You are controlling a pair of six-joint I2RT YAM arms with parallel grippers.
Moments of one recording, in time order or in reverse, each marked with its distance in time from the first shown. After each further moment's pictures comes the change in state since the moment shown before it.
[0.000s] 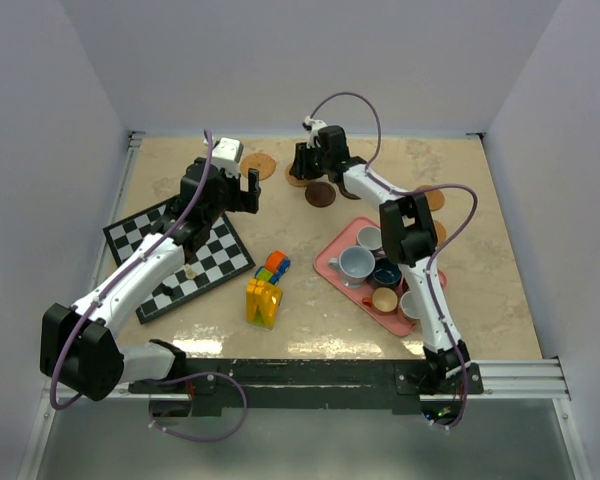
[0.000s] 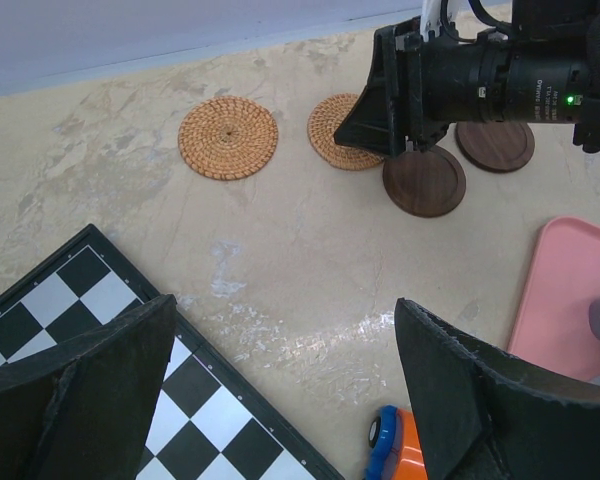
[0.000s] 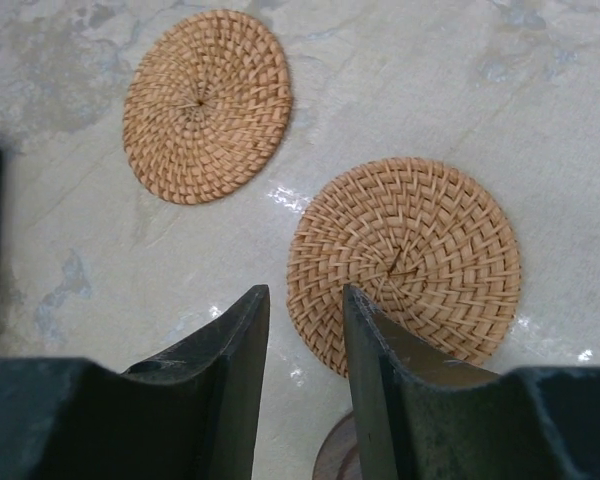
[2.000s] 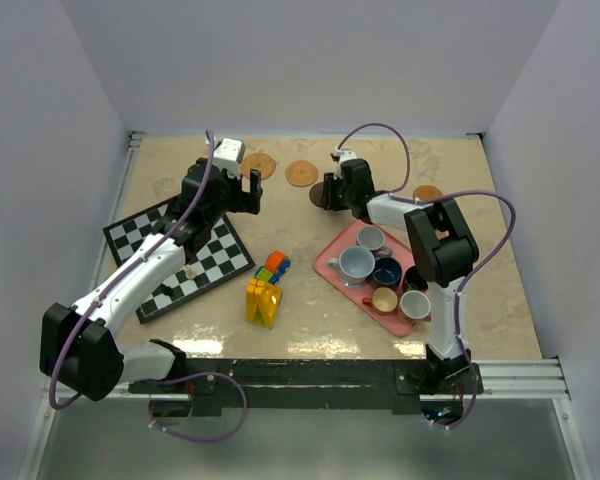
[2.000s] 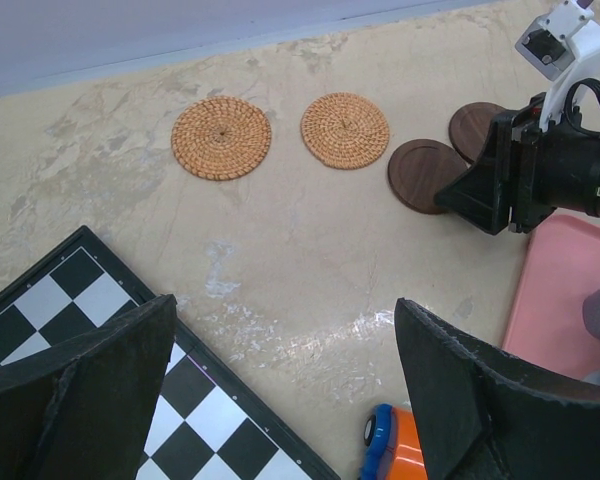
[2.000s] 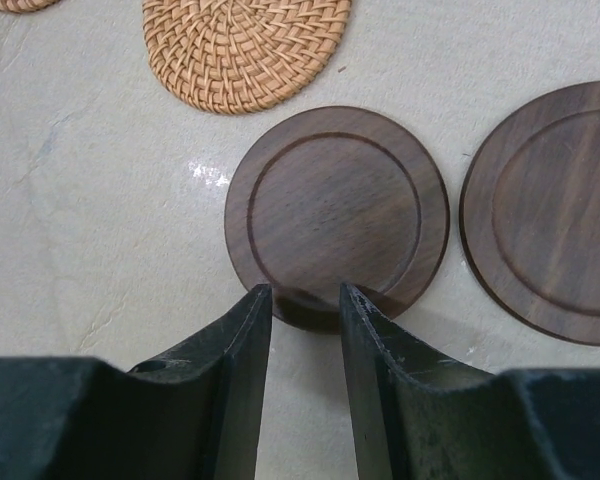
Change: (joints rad) left arm -0.009 0.000 0.000 0.000 0.000 0.000; right arm -0.018 -0.415 -0.755 0.259 0.194 0.009
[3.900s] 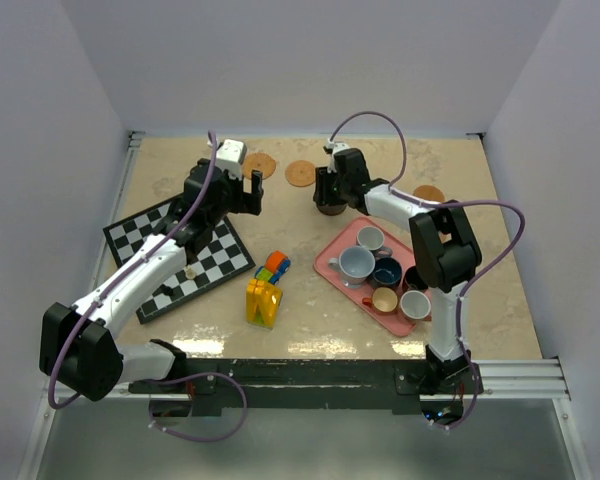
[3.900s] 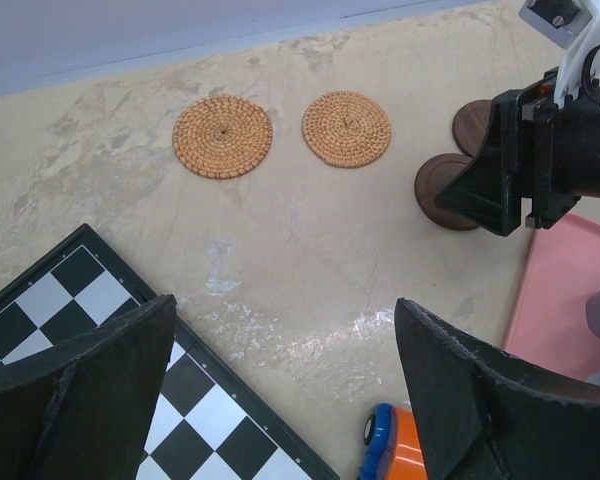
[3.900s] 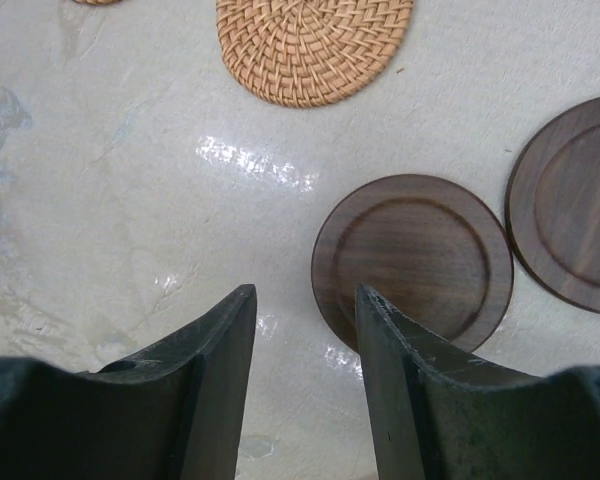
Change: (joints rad) left arm -0.017 0.000 -0.002 0.001 -0.023 0.001; right arm 0.035 -0.056 0.099 -0.206 -0.006 0.003
